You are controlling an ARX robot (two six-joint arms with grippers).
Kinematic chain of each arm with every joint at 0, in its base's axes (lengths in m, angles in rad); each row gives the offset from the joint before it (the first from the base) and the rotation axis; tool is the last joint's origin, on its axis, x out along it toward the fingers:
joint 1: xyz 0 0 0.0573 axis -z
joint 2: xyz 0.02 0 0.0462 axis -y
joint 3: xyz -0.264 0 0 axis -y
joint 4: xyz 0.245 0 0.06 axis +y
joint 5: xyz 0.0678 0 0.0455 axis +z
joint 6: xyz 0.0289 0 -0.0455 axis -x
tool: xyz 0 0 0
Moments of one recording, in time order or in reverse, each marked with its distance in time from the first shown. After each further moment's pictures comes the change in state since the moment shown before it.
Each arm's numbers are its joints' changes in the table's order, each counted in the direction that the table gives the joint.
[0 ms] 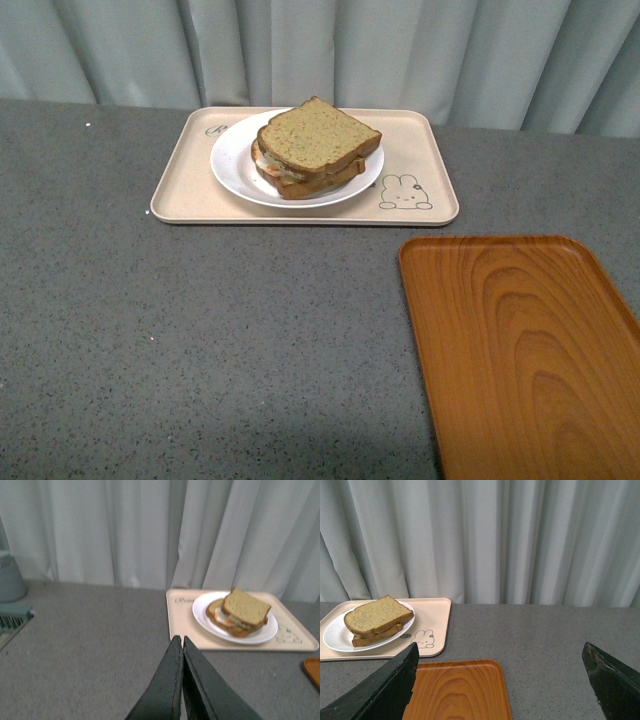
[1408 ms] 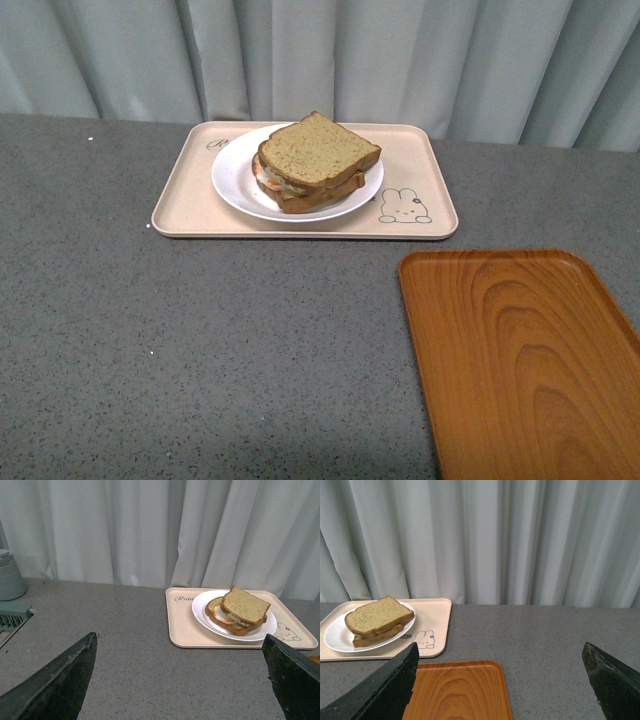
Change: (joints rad) left arm 0.000 0.017 0.000 0.008 0.000 -0.001; right arm 0.000 0.000 0.000 0.000 0.000 0.000
